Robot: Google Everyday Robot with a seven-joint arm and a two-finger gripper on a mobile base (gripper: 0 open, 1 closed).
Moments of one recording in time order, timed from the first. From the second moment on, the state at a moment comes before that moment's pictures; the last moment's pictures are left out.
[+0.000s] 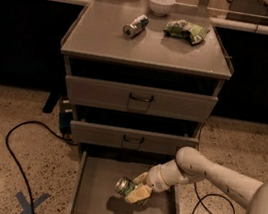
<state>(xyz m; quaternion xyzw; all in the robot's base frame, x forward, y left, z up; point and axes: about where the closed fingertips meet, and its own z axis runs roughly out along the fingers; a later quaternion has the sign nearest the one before) 0.503 -0.058 0.408 -0.53 0.75 0.36 0.17</state>
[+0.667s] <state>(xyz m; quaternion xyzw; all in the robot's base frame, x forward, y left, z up) 0.554 -0.062 0.365 -0.51 0.79 0.29 0.18</state>
